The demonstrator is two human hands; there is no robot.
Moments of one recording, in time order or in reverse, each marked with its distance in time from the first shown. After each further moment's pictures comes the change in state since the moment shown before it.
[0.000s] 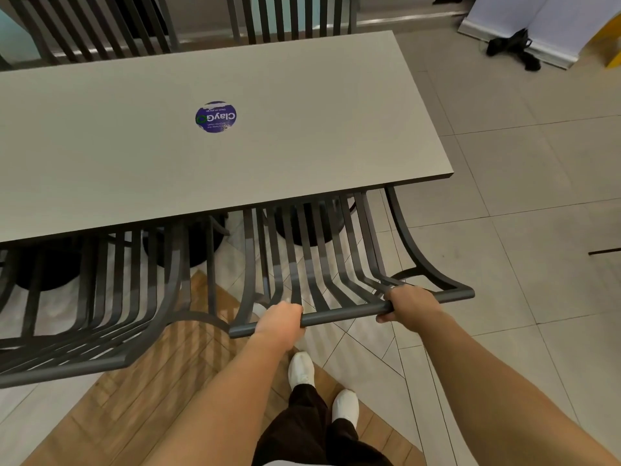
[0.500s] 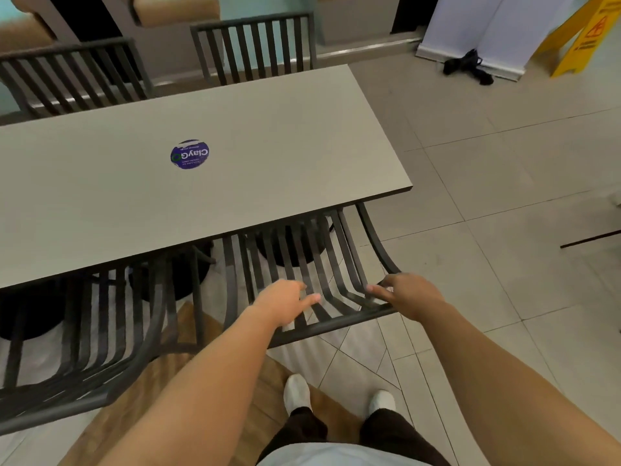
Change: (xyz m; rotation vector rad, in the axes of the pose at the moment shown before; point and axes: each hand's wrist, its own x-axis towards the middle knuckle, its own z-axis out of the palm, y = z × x) left_hand 0.012 0.060 -0.093 -0.093 0.036 0.136; right_hand -0.040 0.049 -0.048 0.333 0.172 0.101
